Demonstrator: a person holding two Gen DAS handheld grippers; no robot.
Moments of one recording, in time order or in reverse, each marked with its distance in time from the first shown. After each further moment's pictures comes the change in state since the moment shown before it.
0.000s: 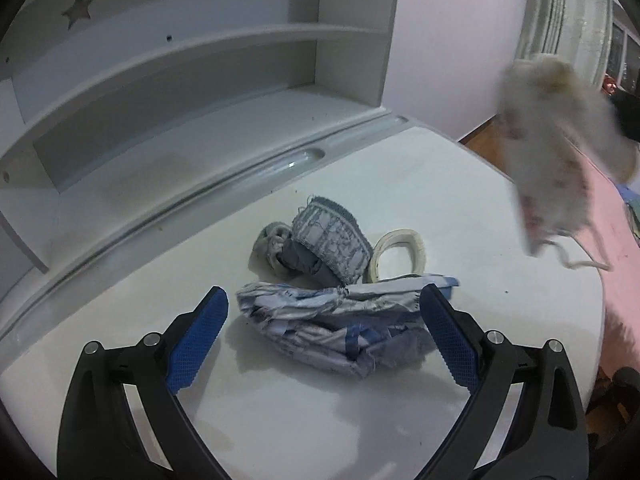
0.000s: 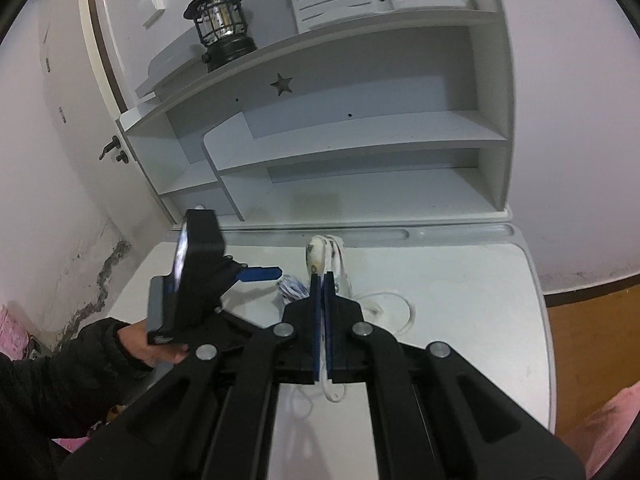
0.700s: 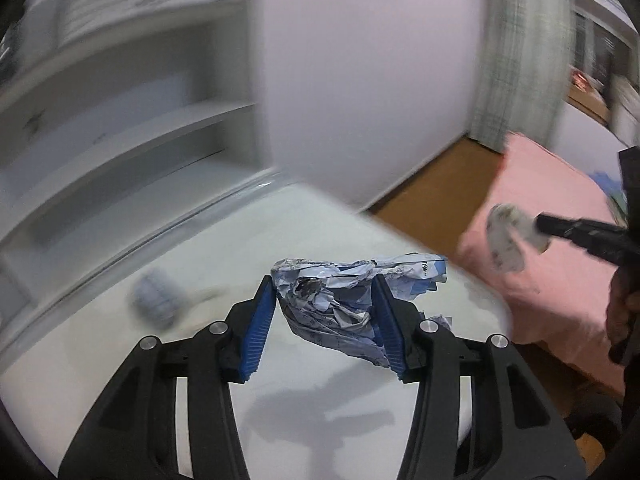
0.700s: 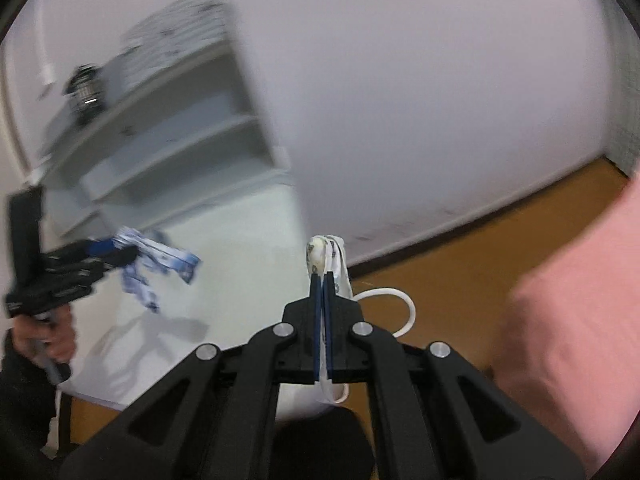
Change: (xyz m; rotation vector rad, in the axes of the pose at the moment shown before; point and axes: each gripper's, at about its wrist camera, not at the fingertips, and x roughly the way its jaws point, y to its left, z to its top) left arm -0.063 -0.188 0.024 0.121 -0.154 -0.057; right arm -0.164 -0.144 -0.151 0.301 -0.111 -0.418
